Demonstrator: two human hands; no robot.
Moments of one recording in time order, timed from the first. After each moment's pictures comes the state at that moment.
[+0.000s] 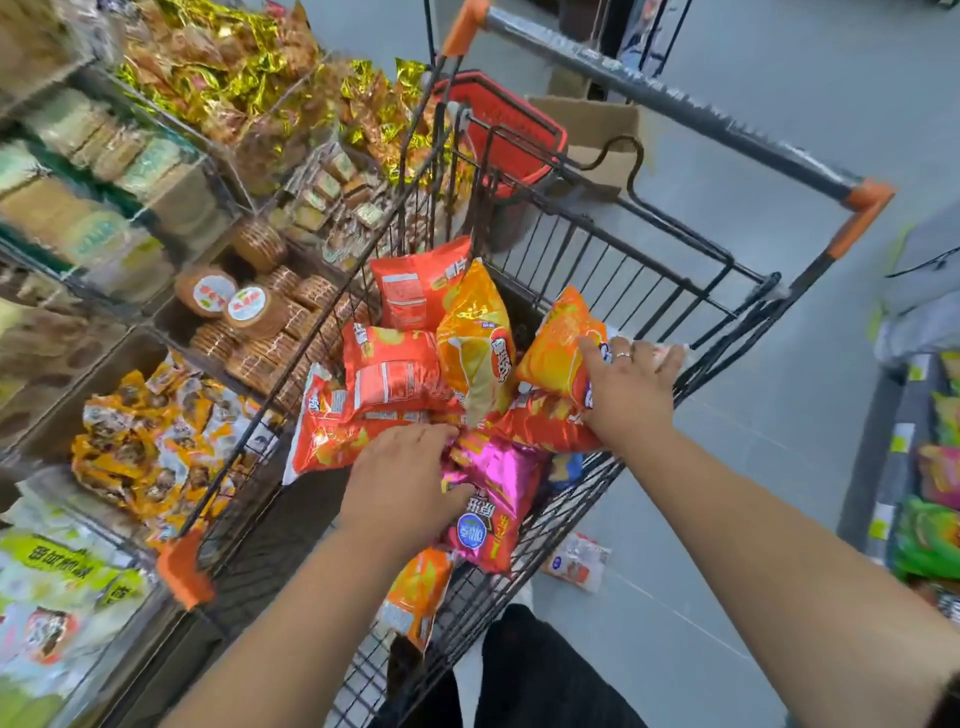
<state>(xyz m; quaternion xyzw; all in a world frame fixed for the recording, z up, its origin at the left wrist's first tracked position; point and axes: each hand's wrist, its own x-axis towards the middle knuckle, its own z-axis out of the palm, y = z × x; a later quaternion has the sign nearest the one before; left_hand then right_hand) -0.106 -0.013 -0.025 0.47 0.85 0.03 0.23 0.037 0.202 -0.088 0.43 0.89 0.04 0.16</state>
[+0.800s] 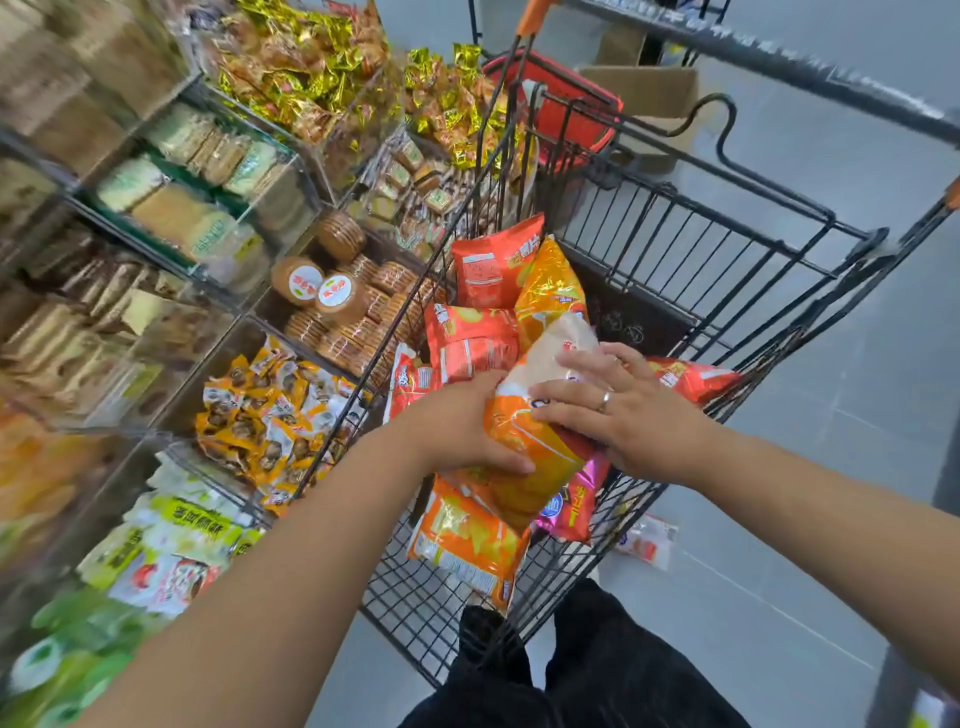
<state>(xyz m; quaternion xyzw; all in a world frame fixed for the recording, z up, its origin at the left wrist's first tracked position) -0.178 -0.024 -0.003 0.48 0.77 0.04 0.42 0.015 0.123 -0.045 -0.05 0.99 -0.04 -0.08</state>
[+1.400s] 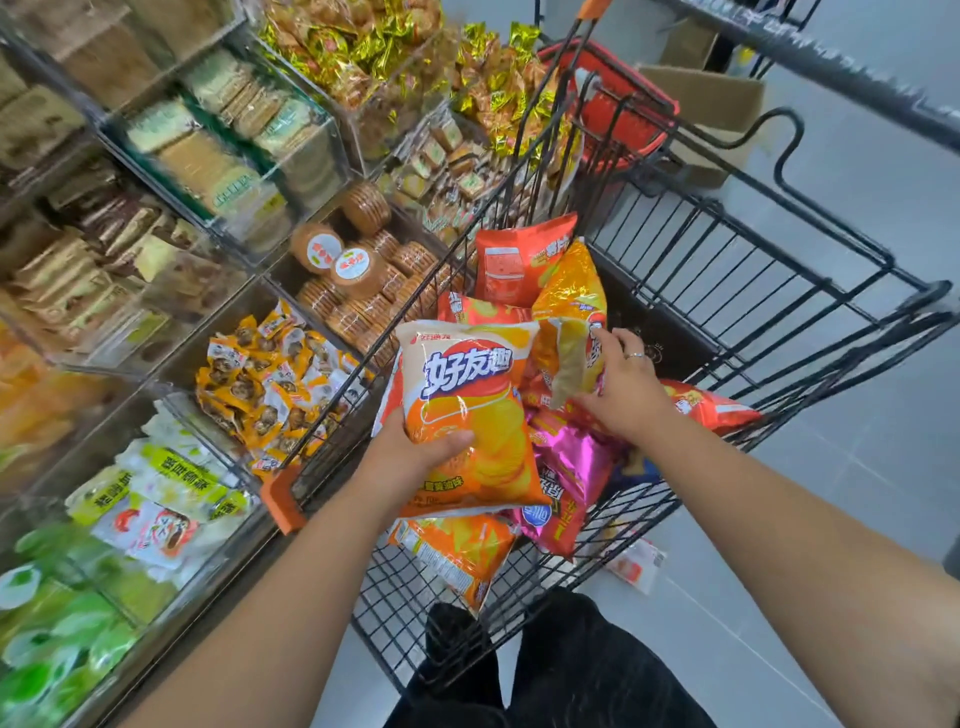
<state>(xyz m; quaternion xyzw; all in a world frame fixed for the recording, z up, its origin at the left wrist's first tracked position) -0.166 -0.084 -0.061 0.00 0.78 0.44 0.45 -0.031 0.160 -0.112 0.38 0.86 -0.31 0.09</state>
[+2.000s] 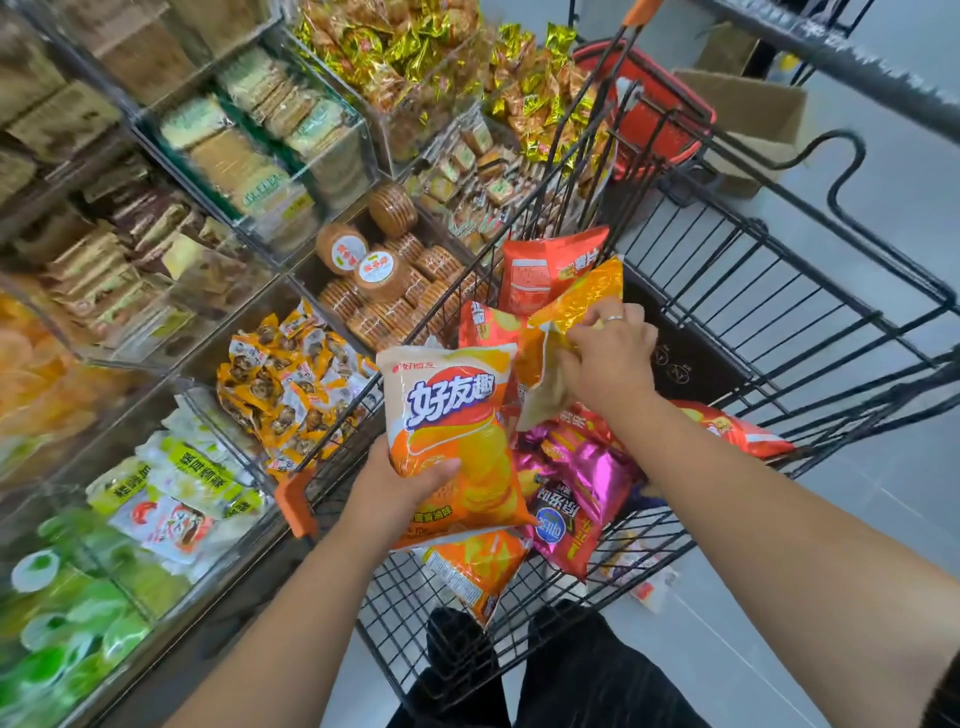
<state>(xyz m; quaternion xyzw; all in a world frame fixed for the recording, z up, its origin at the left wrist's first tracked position) -0.170 -0.114 -0.066 -0.02 0.82 0.42 0.40 -0.103 0.152 -0.090 0.33 0.93 -0.13 -0.03</state>
